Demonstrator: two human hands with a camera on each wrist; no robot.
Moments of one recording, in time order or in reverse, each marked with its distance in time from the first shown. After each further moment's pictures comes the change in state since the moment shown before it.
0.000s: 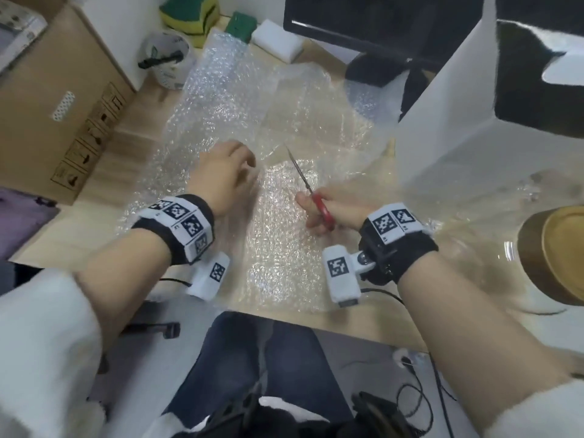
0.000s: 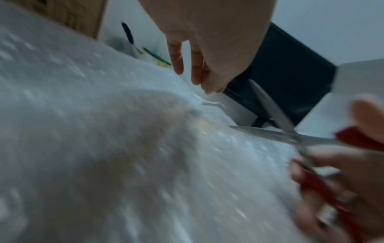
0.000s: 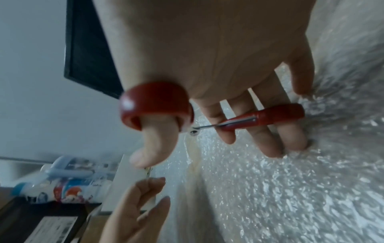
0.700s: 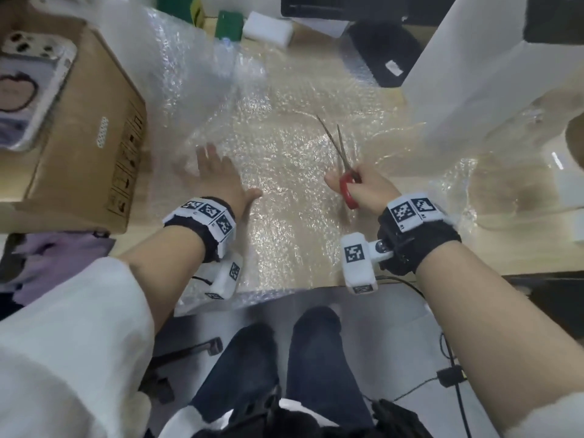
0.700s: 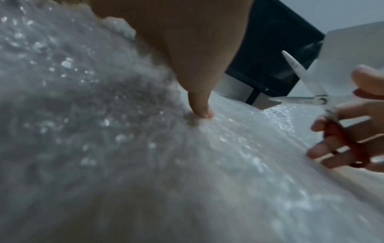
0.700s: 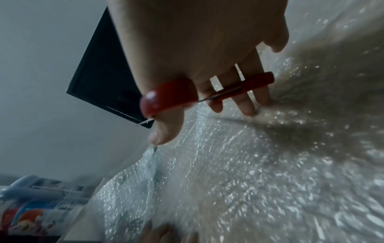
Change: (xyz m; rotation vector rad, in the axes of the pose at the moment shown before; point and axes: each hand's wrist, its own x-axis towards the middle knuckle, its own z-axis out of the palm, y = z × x) left_hand -0.007 -0.102 0.007 0.462 -0.372 -0.138; right_hand -0.003 -0.010 0.083 0.042 0.546 0.131
